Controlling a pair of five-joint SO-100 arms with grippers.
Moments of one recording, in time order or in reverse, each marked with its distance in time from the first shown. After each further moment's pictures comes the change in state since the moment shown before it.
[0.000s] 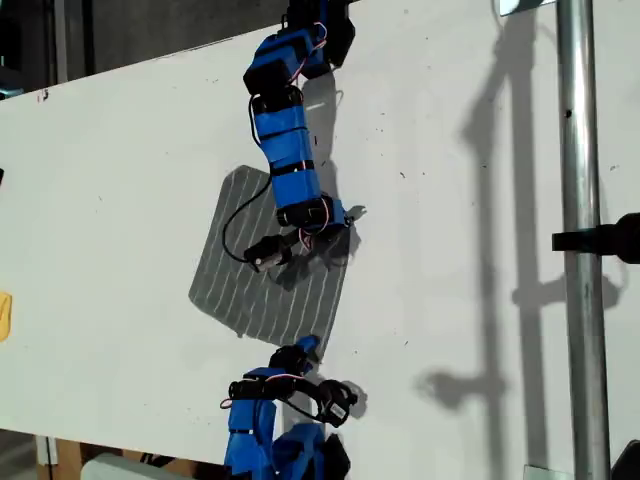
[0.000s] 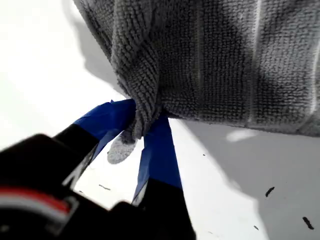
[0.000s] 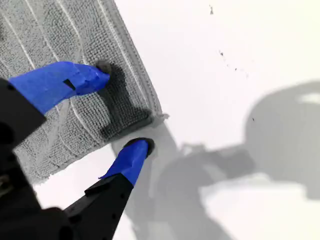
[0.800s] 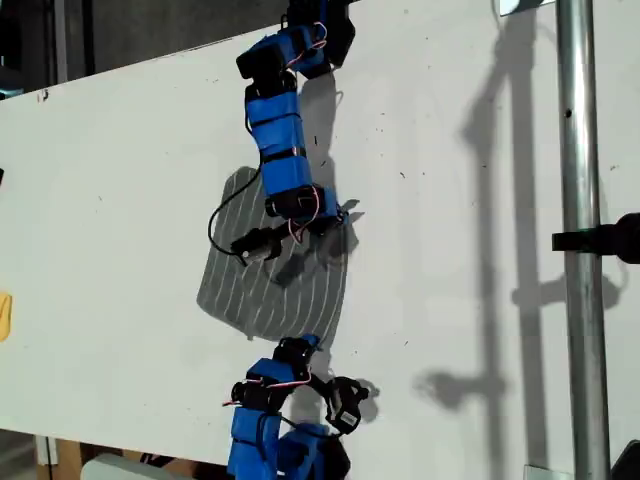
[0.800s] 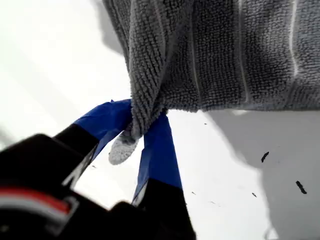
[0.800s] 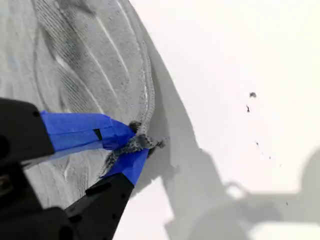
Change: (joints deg) arm 0 9.9 4.4 -10.1 2.7 -5.9; arm 1 -0.9 9.7 2.4 3.9 0.9
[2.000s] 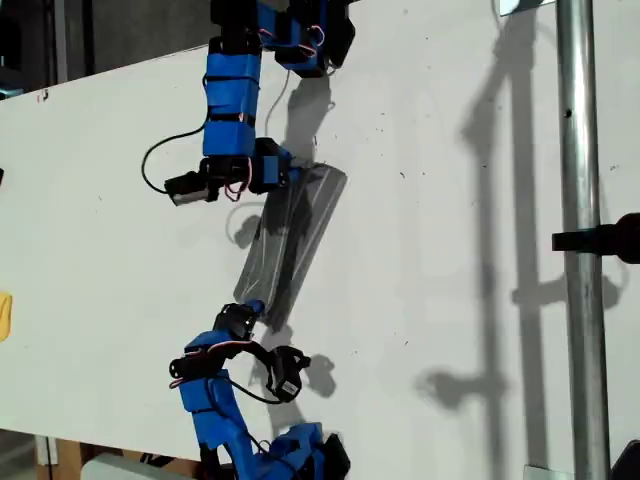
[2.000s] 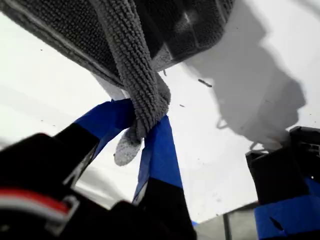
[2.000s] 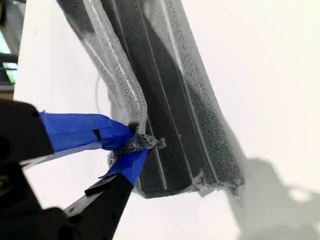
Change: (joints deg) arm 0 -18.7 -23.7 -43.6 13.7 25.1; arm 1 16.7 24.5 21.8 17.7 5.4
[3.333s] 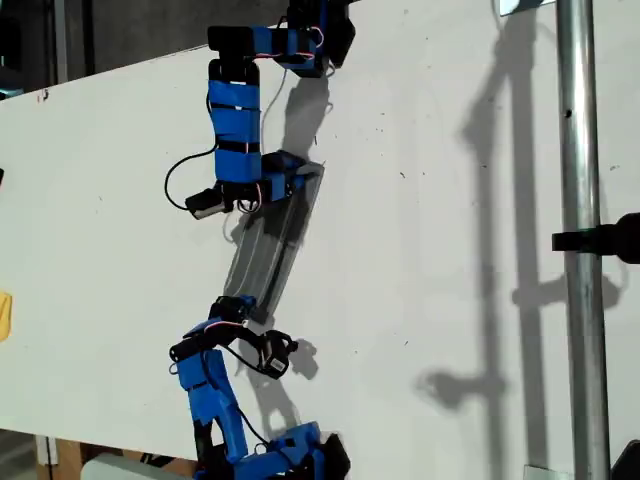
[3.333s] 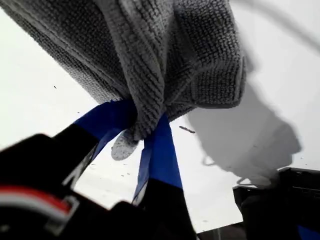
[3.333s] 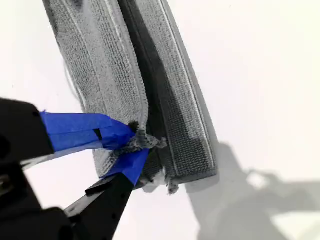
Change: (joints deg) arm 0 -9.5 -12.0 1.9 -7.7 4.8; arm 1 3.0 -14.1 5.9 -12.7 -5.5
